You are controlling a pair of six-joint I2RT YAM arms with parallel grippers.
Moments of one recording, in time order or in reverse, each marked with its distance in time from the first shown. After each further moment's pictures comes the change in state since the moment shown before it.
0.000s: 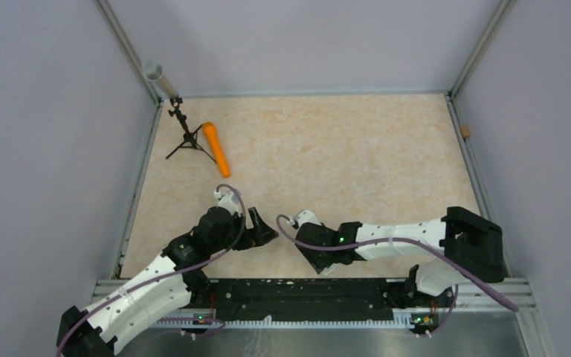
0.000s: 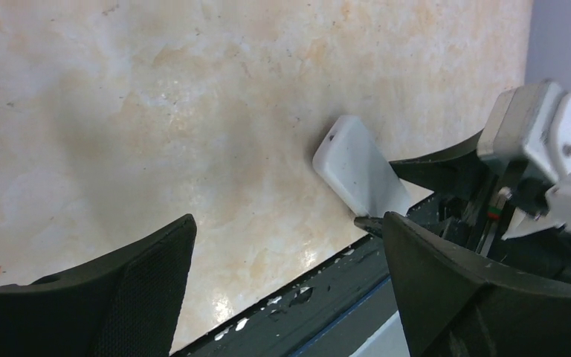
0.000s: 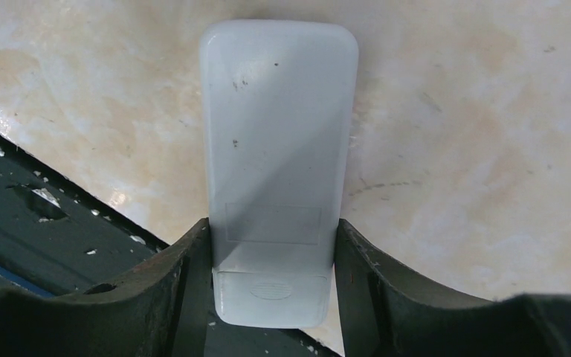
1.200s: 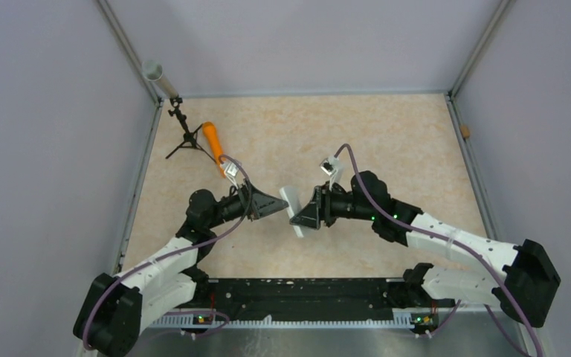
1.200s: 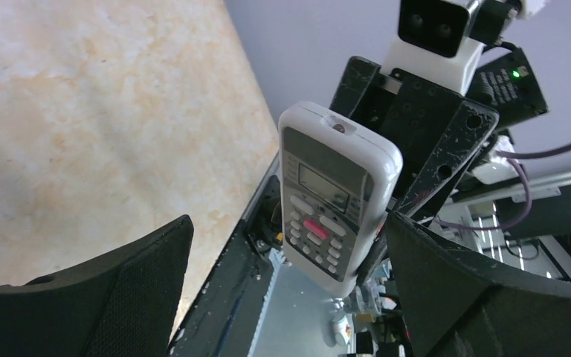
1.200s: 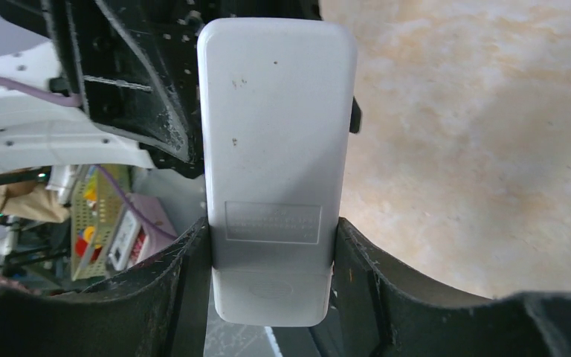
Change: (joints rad) left arm 0.259 0.336 -0.050 0.998 0.596 -0.250; right arm -0.423 -0.432 -0.122 0.520 -0.621 0.181
